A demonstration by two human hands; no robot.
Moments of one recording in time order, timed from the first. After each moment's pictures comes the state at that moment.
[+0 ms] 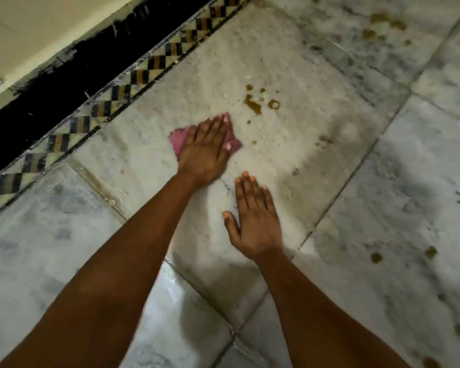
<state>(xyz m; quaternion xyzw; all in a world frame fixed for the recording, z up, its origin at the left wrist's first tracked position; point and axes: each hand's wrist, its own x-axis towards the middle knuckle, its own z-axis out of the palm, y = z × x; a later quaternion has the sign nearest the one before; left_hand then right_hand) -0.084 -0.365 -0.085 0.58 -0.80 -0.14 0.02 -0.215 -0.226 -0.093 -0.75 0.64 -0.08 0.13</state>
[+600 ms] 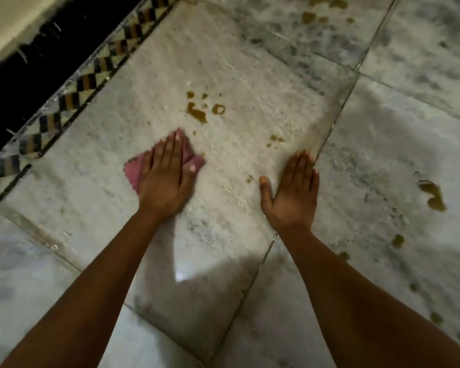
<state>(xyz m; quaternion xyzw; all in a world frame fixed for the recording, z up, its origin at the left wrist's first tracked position) -0.111 -0.353 -0.090 0.61 -0.78 -0.11 0.05 -0.333 -0.272 -0.103 -0.54 0.83 -0.09 0.06</state>
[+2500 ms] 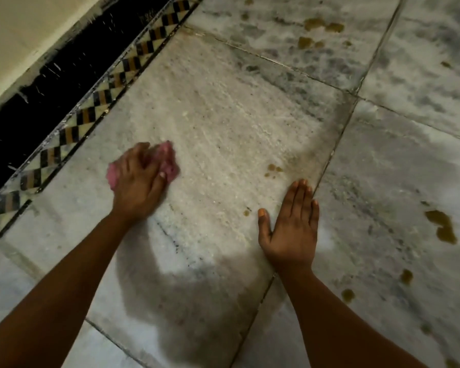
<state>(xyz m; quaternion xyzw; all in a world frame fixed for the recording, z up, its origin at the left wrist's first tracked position) -0.072 -0.420 -0.091 0.57 -0.81 -0.09 0.07 -0.332 -0.270 -0.099 -0.53 0.84 -0.09 0.08</state>
